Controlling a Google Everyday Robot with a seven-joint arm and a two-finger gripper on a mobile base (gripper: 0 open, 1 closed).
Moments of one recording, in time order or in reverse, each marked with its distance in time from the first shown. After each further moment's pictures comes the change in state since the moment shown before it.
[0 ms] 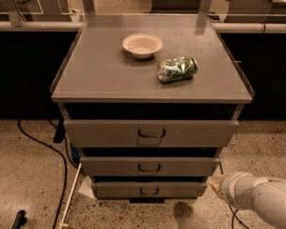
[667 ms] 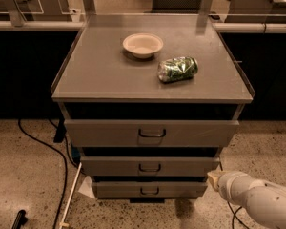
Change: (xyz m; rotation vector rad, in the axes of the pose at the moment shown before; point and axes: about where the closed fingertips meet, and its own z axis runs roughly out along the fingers) arm -0.002 -0.022 0.034 0.059 -0.106 0.231
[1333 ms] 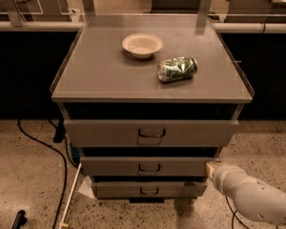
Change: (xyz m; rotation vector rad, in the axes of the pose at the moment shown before) arm -0.023 -0.014 0.027 0.092 -0.107 0.159
